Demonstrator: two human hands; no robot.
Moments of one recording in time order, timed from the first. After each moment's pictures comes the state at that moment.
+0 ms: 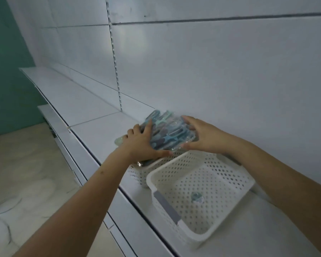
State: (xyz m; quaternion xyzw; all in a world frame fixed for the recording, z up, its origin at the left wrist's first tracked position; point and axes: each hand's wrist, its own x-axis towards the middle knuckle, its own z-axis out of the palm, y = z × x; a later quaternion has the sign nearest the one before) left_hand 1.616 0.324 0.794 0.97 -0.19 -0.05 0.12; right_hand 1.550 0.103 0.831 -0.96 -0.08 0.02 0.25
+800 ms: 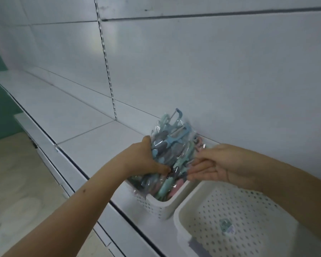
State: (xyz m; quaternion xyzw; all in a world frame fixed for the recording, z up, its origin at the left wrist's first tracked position) left_hand 1.669 0.354 0.810 0.94 -0.23 -0.15 0.20; right_hand 1.549 0.162 0.842 -0.70 0.22 0.12 0.67
